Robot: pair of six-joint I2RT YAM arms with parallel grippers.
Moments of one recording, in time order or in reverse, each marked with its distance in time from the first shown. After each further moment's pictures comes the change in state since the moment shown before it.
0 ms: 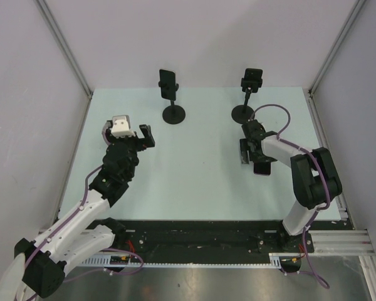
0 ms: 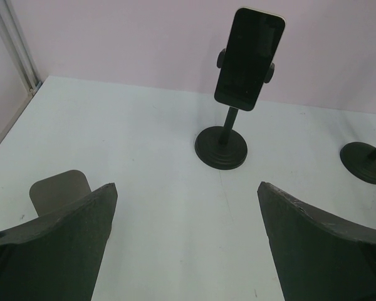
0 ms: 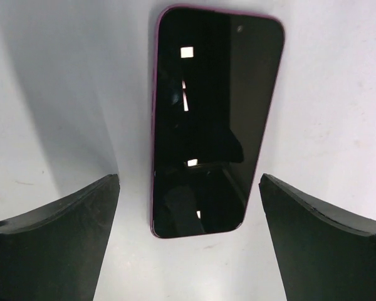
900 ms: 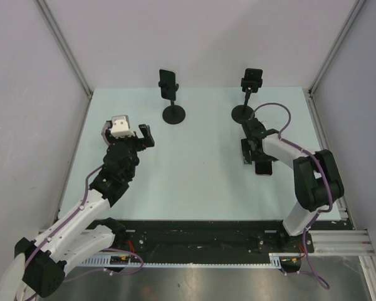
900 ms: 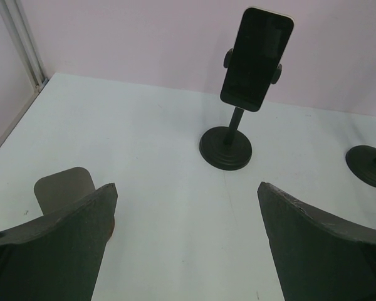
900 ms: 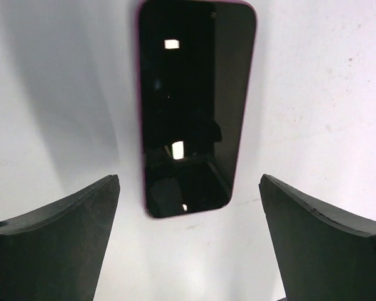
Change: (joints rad) left arm -0.002 0.002 -0.001 0.000 -0.021 -0.007; right arm 0.021 0.002 0.047 -0.109 0.094 -0.015
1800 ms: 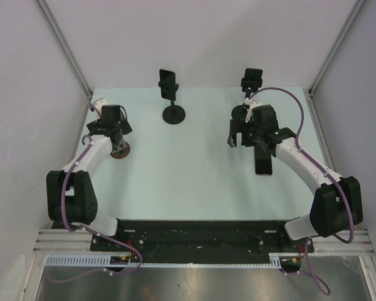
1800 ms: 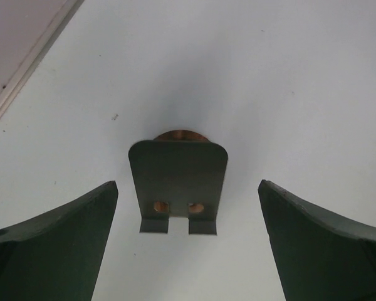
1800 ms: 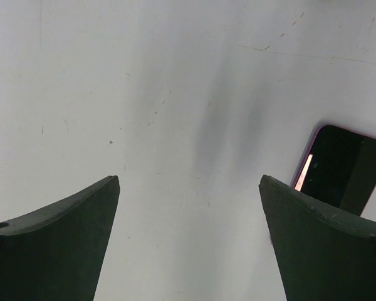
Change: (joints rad) left arm 0.473 0.616 0.404 -0.492 0.107 -0.301; right arm 0.005 -0.276 0.032 0.209 -0.550 -0.035
